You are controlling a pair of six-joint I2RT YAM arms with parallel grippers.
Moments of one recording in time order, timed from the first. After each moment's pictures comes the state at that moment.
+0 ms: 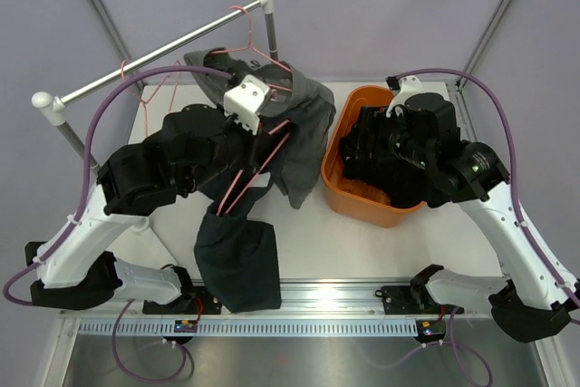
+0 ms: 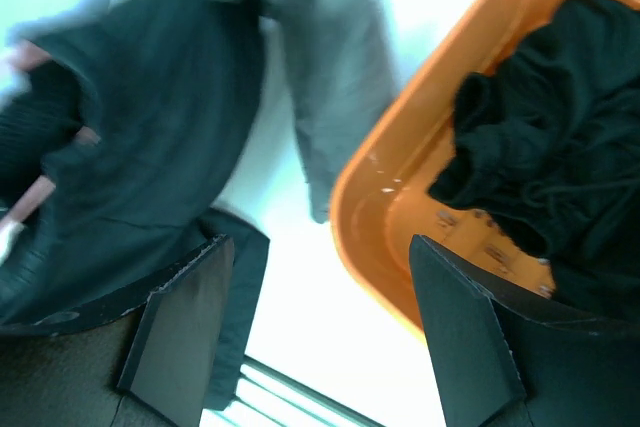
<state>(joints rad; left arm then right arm) -1.07 1.25 1.90 -1.00 -0.43 -0.10 0.58 1.13 1.52 -0.86 0.03 0.41</state>
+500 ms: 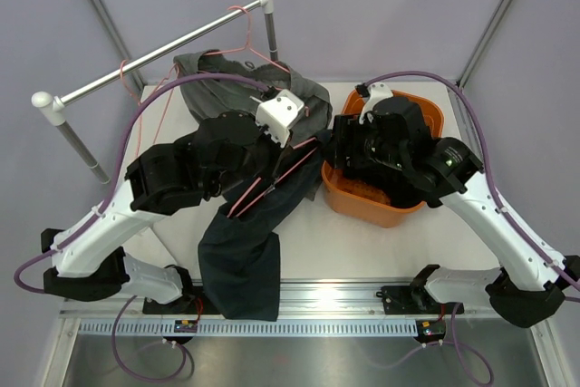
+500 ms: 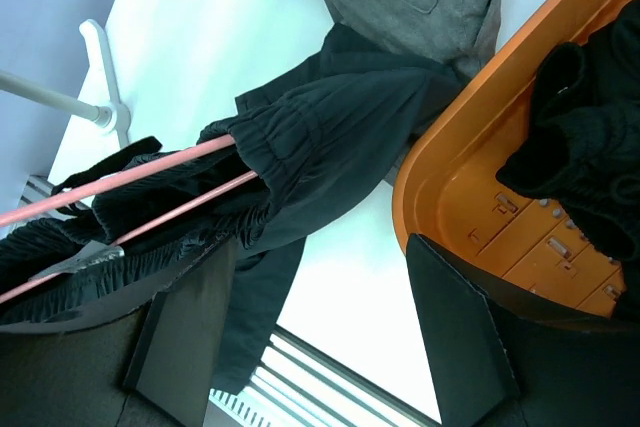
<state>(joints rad) -1.17 1.32 1.90 -1.00 -0.40 -0.10 0.73 1.21 1.54 -0.86 0.05 0.46</state>
